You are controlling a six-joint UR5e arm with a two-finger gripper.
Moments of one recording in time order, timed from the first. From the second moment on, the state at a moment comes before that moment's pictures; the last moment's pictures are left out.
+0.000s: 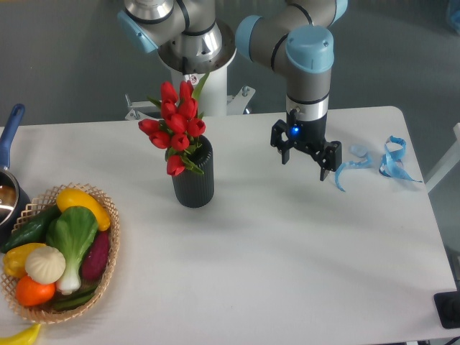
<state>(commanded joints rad) 2.73 -1.70 -1.99 -0.77 1.48 1.35</state>
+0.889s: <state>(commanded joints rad) 2.70 -1.63 -2.08 -0.73 1.04 1.34</state>
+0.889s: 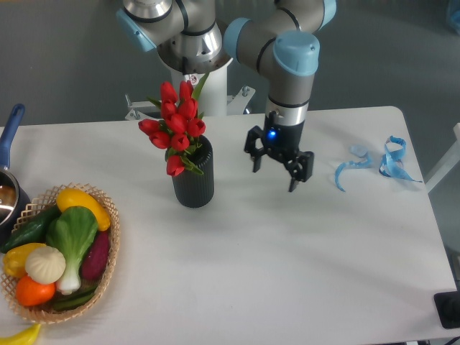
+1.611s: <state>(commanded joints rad) 2.87 -1.27 -2.29 -0.73 0.86 1.35</state>
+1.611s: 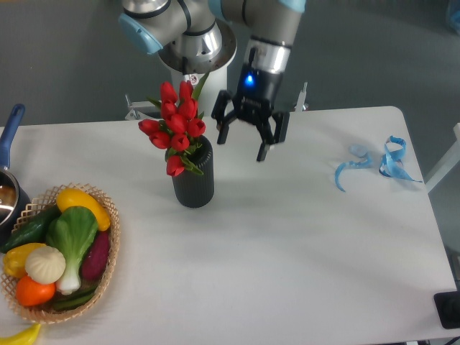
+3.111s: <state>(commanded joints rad) 2.75 -1.48 -2.36 -0.73 0.44 1.35</state>
